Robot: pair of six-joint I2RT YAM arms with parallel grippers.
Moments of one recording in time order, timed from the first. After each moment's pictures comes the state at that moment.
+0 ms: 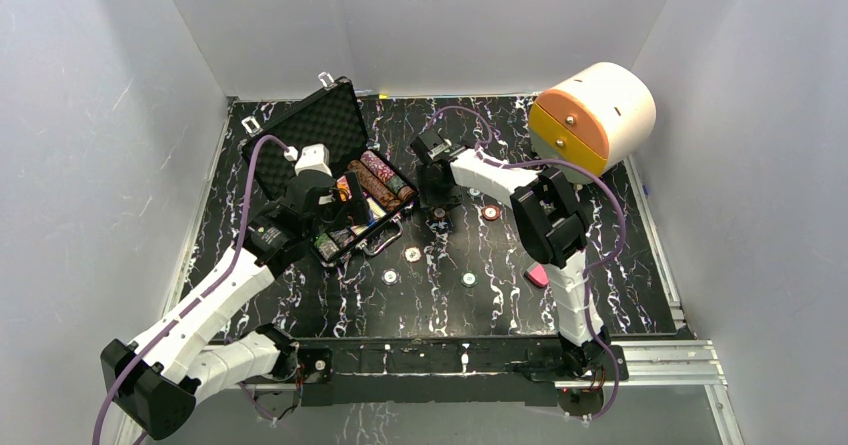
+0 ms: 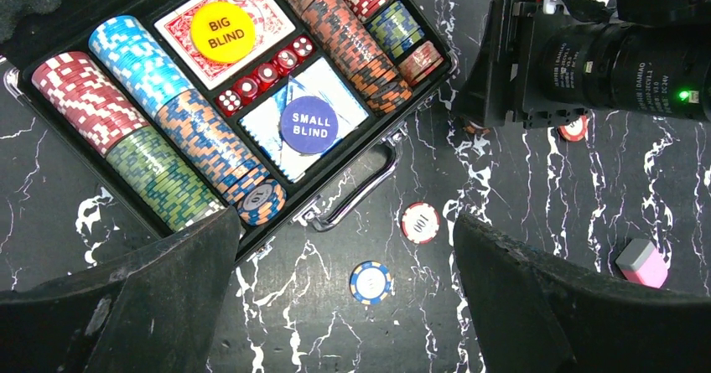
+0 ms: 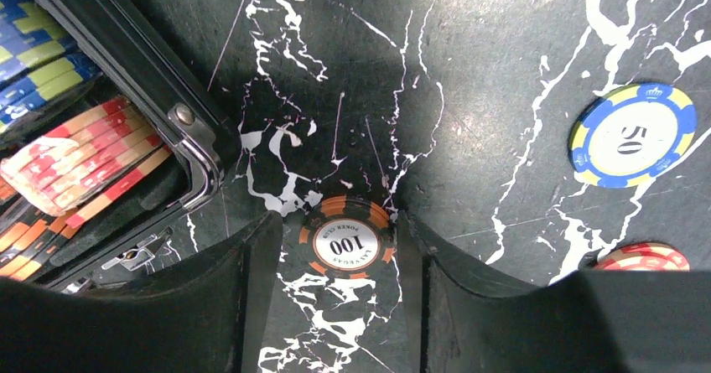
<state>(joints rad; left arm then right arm) -0.59 0.99 0.92 -0.58 -0.33 -0.57 0.70 2.17 1.69 -0.73 0.13 0.49</state>
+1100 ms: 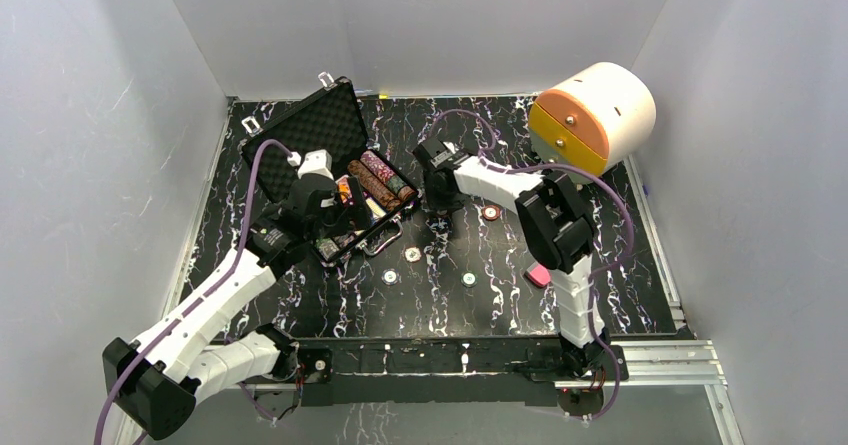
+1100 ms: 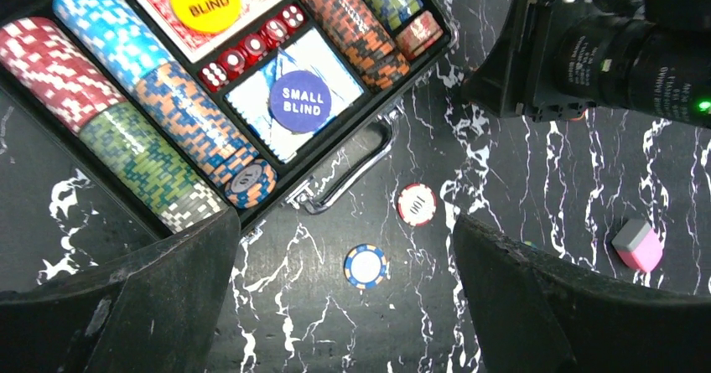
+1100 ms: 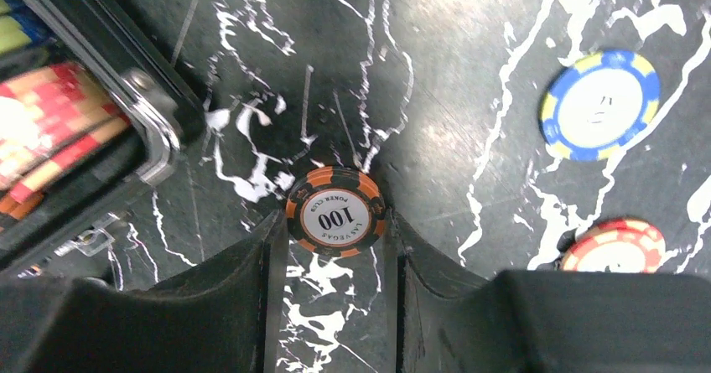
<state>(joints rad) -0.59 0.99 0.90 -0.59 -0.30 -0.59 0.71 2.12 1.60 -0.67 0.19 0.47</state>
